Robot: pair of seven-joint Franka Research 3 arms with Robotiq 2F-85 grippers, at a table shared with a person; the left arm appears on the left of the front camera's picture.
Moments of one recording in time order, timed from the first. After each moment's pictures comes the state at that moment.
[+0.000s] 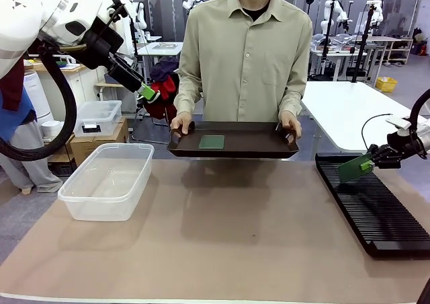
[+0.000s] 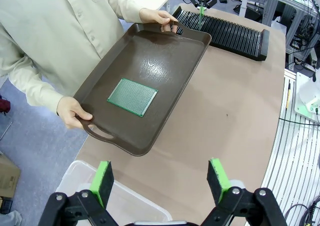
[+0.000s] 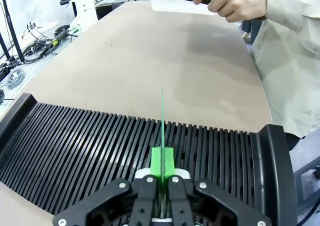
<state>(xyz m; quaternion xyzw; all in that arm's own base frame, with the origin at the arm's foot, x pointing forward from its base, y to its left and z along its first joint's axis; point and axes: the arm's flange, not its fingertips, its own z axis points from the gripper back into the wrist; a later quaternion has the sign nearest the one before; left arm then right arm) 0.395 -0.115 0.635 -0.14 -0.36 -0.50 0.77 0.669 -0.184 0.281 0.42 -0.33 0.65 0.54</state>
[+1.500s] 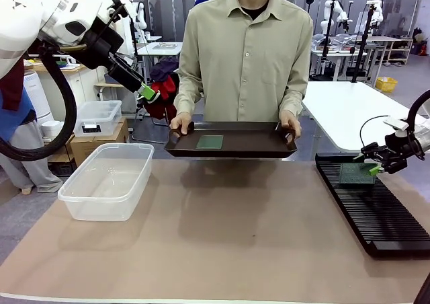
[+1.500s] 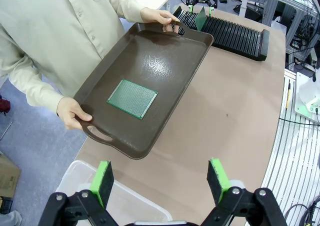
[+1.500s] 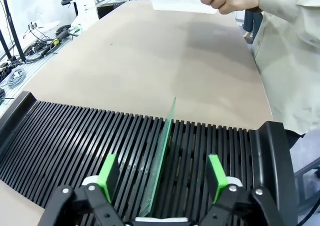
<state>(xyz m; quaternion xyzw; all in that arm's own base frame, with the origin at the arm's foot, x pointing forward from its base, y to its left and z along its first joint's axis) 0.395 -0.115 0.635 -0.14 -0.36 -0.50 0.77 0.675 -0.185 0.276 0.43 -0.32 0.65 0.54</state>
